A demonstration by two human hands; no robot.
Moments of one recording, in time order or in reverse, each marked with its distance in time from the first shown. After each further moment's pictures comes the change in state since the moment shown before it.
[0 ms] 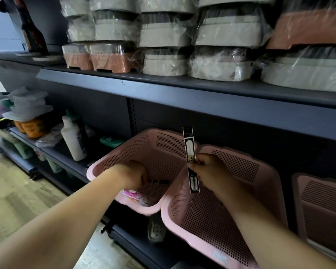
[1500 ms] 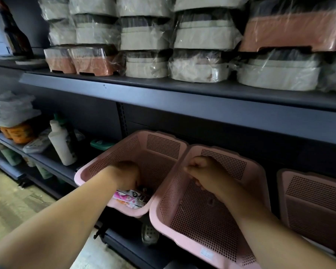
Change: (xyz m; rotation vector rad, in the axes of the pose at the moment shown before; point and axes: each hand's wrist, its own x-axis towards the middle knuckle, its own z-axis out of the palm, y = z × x) left_hand -0.010 0.027 -0.016 0.072 0.030 0.026; right_hand -0.014 0.011 -0.027 -0.064 -0.090 0.018
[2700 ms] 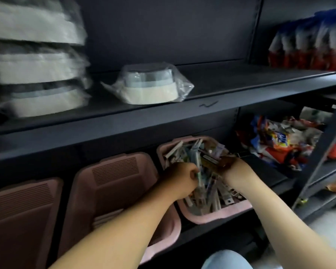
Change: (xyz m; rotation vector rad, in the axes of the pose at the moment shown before) left_hand -0.076 0.643 -0.017 -0.479 0.056 0.975; right_hand -0.382 0.283 -0.306 -0.218 0.810 0.733
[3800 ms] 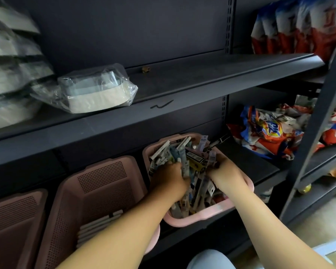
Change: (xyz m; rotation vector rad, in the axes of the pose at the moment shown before) left_hand 0.019 0.028 0.032 0.244 0.169 -0.169; right_hand 0.006 0.022 0.001 0.339 0.074 0.018
